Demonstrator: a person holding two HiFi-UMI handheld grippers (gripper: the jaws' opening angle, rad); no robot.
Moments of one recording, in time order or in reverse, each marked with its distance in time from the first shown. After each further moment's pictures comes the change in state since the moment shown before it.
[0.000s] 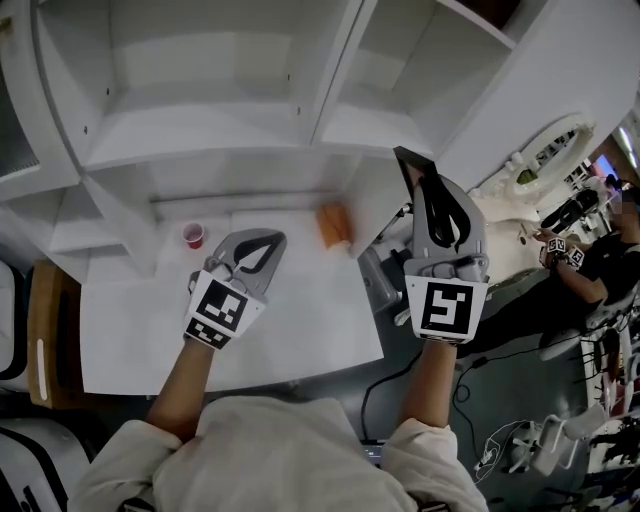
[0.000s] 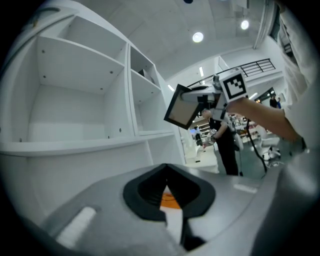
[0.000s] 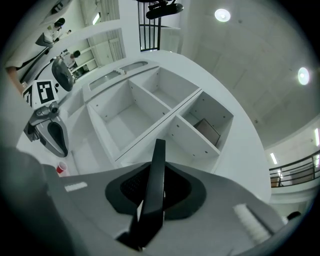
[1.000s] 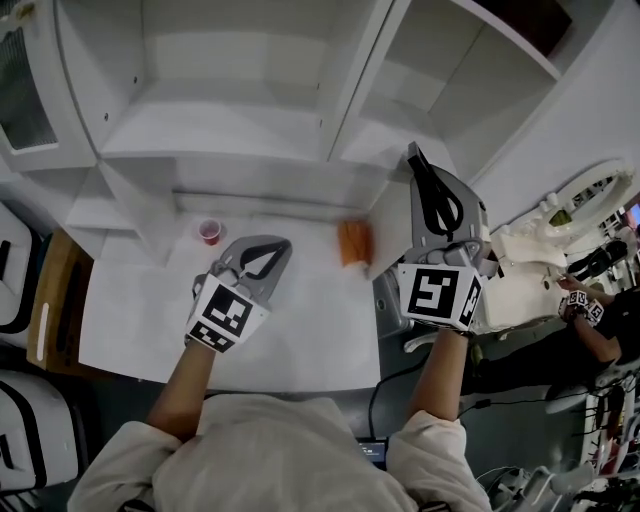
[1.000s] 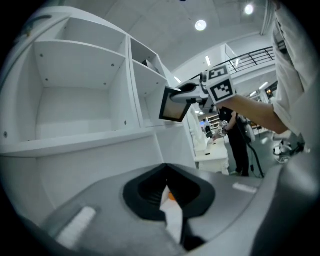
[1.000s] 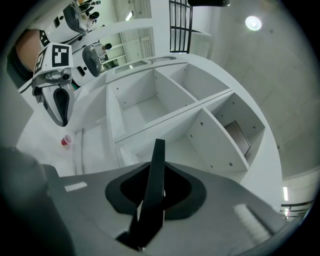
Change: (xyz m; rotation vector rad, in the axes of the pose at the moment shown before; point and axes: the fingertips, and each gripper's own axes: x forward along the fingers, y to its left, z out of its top) left arm 0.027 0.013 -0.015 0.006 0.089 0.123; right arm 0.077 0.010 -0.037 -0.256 -0.021 0.162
